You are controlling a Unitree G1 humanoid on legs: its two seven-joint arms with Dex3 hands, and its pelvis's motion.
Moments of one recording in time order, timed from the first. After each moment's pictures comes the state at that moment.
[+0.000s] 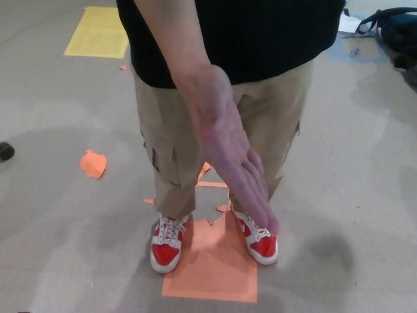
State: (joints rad) left_arm -0.28 0.50 -0.21 1.29 0.30 -0.16 -0.11; right_arm -0.33 -0.49 0.27 1.32 -0.34 -0.02 0.22
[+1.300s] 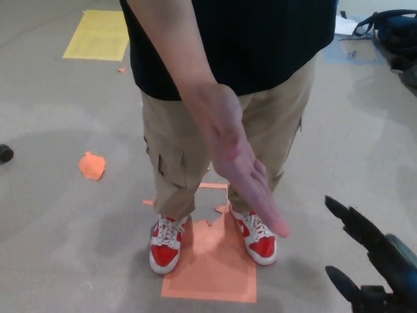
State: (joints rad) left_arm -0.27 0.49 -0.21 1.31 0.30 -0.19 -0.13; right_arm 0.16 -0.39 0.10 -0.15 -0.32 -0.09 0.19
